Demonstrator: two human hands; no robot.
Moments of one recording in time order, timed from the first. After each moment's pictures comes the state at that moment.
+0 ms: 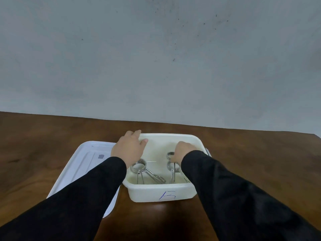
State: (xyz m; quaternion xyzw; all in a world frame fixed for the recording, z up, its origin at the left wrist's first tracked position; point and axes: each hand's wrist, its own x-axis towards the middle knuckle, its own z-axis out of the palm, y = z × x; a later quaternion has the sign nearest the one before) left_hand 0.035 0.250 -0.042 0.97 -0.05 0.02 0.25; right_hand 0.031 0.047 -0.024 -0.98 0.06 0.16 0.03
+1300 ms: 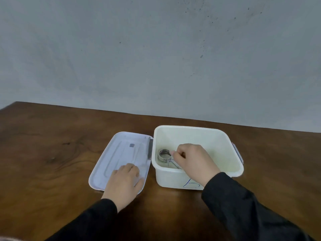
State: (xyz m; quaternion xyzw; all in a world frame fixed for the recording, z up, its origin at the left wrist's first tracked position) left_hand -0.105 0.338 -0.116 0.99 -0.05 0.07 0.15; right_hand -0.077 0.105 0.003 -0.96 -0.12 -0.03 0.25
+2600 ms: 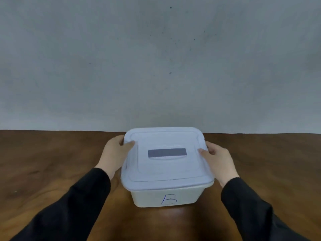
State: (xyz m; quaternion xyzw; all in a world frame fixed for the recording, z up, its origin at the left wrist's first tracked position) left_hand -0.026 0.271 0.025 0.81 0.07 0.03 0.58; right_hand -0.064 -0.025 0.017 -0.82 0.13 -0.08 0.55
